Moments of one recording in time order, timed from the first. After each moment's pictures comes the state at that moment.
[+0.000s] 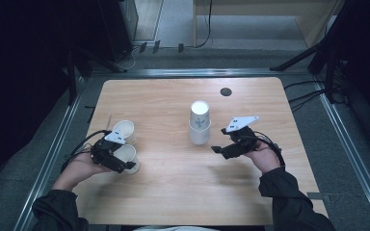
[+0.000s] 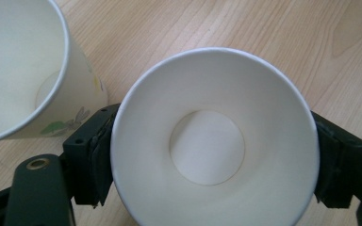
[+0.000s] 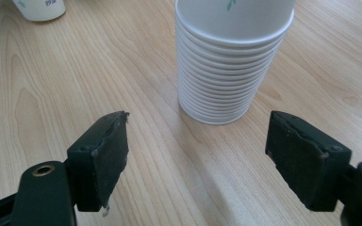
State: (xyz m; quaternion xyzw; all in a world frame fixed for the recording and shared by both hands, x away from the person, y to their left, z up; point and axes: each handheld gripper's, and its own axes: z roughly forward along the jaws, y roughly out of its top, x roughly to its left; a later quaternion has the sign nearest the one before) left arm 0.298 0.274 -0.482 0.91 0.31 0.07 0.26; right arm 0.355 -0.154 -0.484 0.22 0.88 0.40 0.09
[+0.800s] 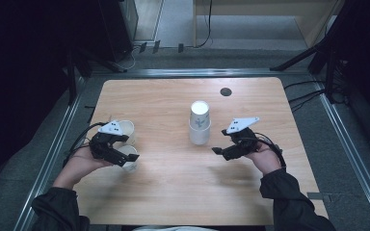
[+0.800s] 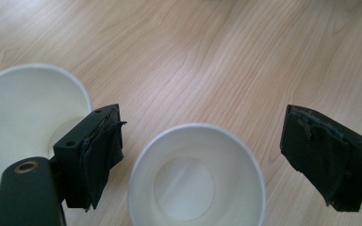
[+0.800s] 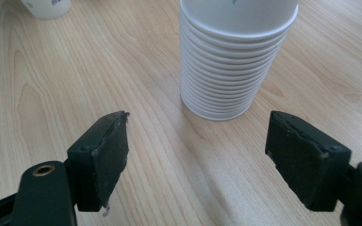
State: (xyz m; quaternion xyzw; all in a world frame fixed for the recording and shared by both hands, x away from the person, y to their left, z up) left arm 0.300 0.265 -0.449 0.89 0.31 0.08 0.33; right arm 0.351 -0.156 -0.484 0.22 0.88 0.40 0.09
